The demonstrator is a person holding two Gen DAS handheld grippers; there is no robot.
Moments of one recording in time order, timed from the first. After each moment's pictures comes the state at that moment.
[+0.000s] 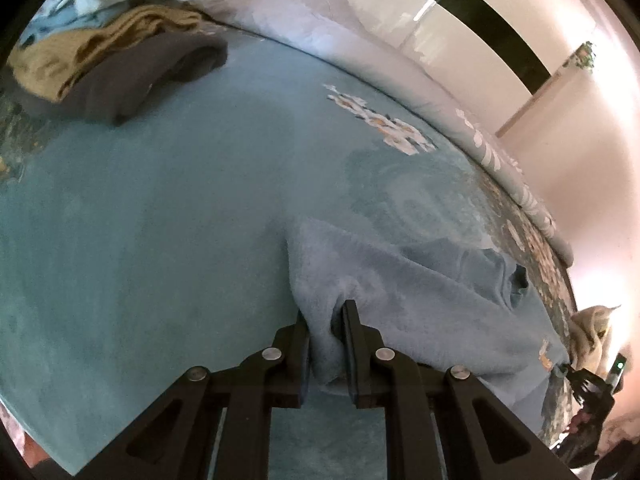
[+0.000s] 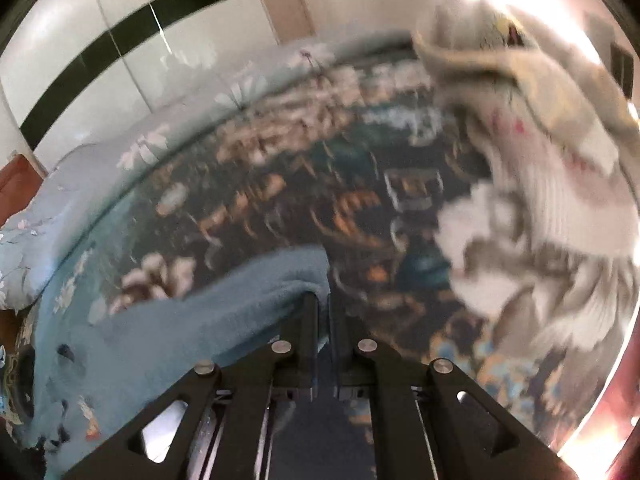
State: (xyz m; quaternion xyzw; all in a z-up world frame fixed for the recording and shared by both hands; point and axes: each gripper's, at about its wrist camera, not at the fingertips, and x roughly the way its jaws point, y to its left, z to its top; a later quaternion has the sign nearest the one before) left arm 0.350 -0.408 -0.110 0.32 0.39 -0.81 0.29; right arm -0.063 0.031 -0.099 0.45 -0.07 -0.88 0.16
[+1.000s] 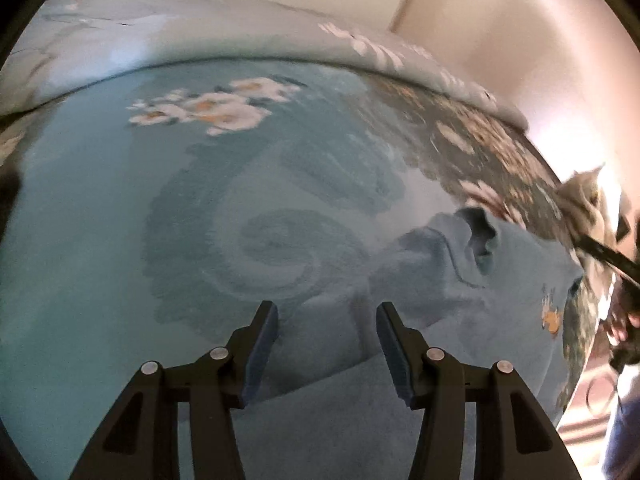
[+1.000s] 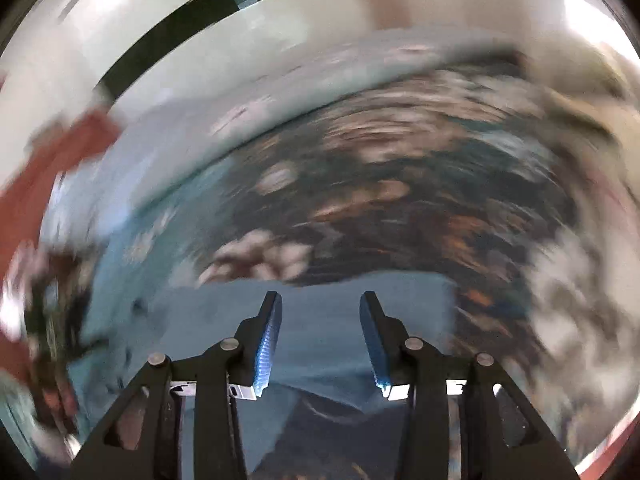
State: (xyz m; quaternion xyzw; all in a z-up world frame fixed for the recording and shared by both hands) left arm 0.185 -0.402 -0.115 0.45 0.23 -0.86 0.10; right arm -0.059 -0.044 -0.054 0.43 0.03 -0.83 0.36
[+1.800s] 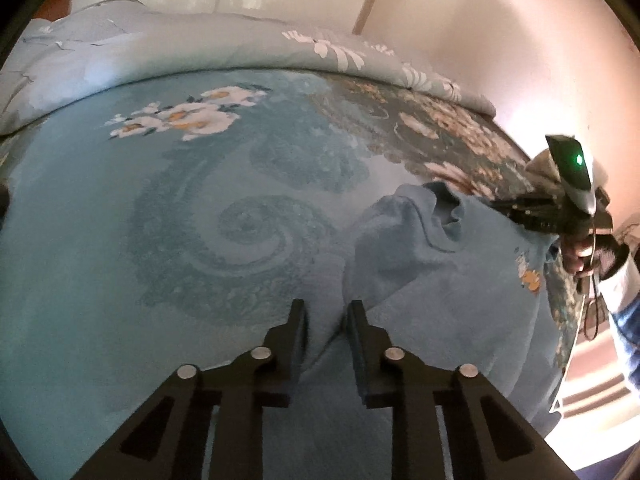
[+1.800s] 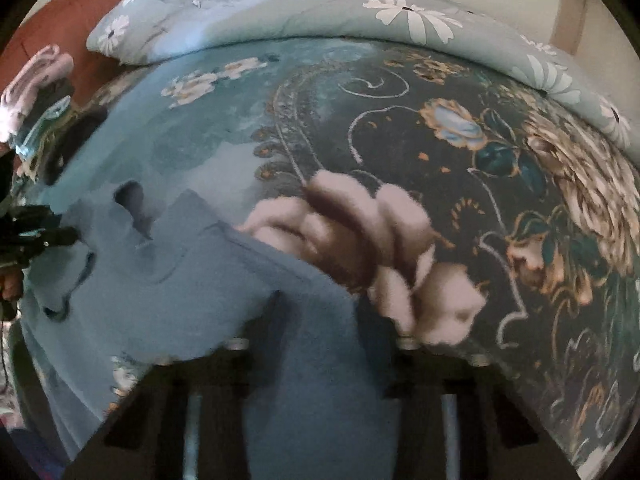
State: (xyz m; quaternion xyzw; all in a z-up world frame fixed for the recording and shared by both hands) left arm 0.213 -0.385 -0.108 0.42 0.20 -0.88 0.06; right arm -0.049 -0.185 -0.110 0.46 0.25 -0.71 0.47
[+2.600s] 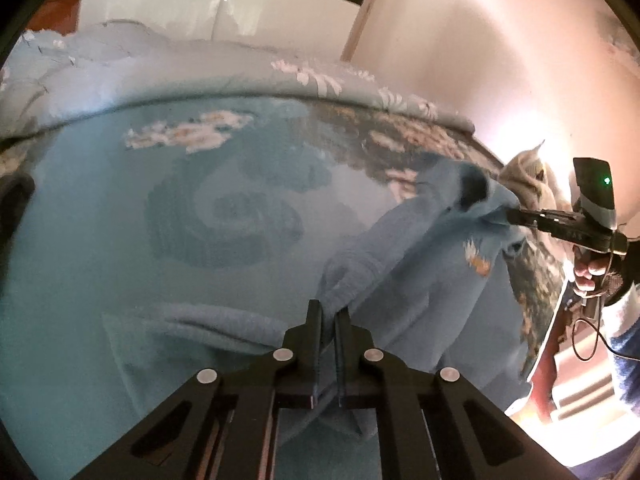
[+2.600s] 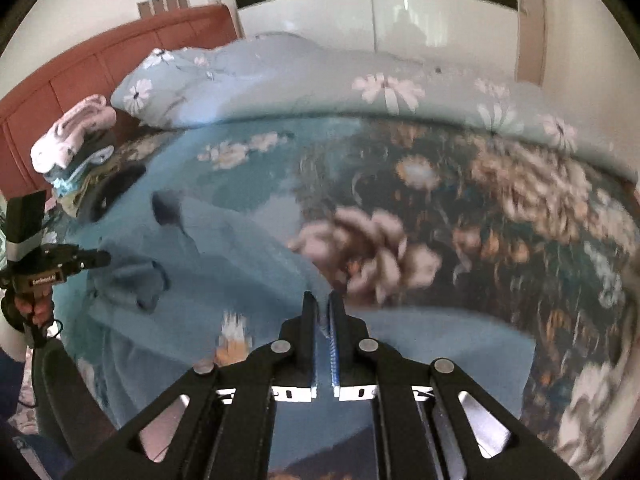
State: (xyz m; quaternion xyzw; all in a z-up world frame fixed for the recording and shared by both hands) left arm 0.267 -0.347 -0.090 0.38 0.20 -0.90 0.05; right arm 0.015 -0.094 -0.055 0.39 0.17 -0.77 0.48
